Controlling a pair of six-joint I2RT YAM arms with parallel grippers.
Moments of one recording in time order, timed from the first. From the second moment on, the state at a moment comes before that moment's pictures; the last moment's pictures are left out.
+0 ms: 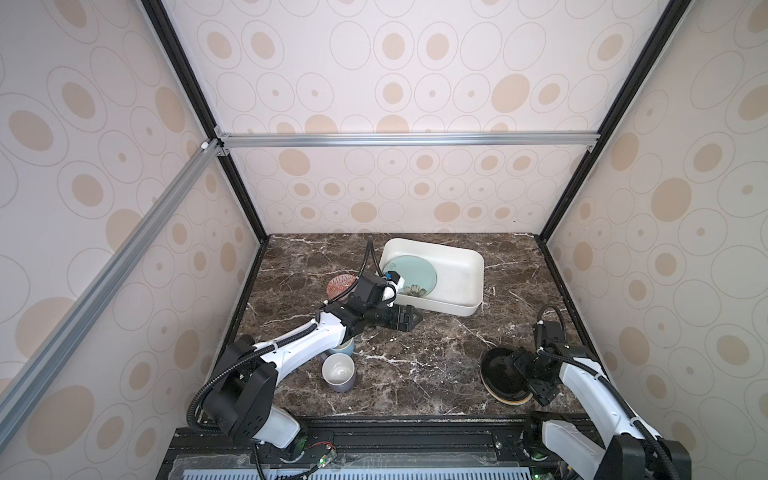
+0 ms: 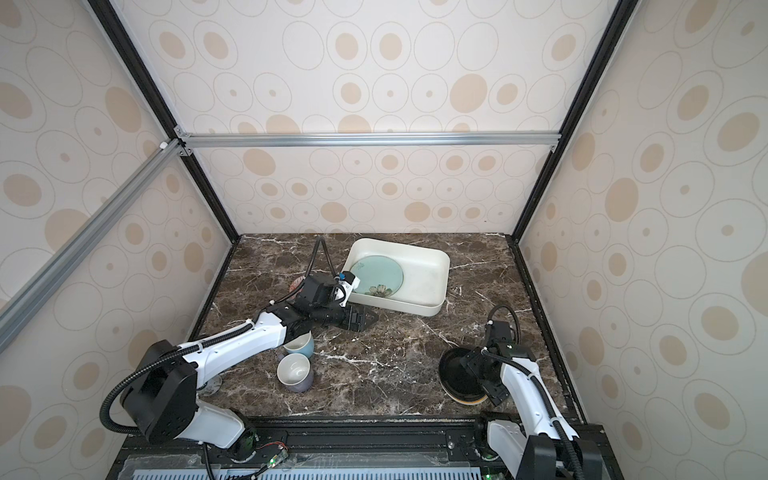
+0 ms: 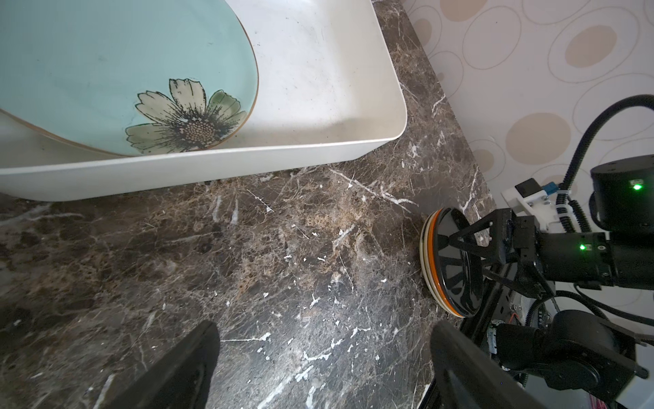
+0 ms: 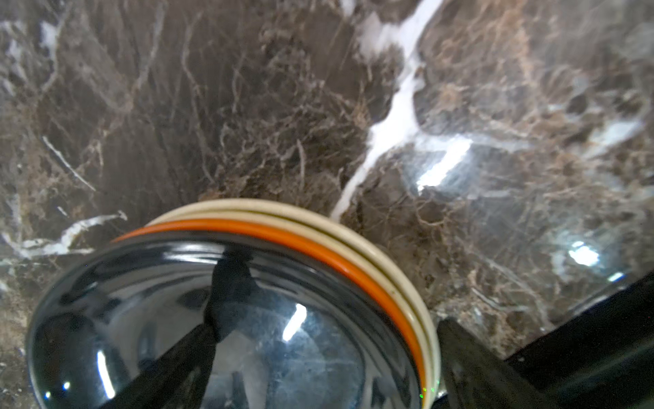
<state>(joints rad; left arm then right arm) -0.64 1.48 0.96 -0.19 0.36 -0.43 -0.11 1.01 0.50 -0.90 -0.05 0.88</state>
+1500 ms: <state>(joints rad) -0.62 1.33 0.89 -0.27 0.24 -0.42 0.47 1.65 0.96 -0.68 -0.11 0.80</state>
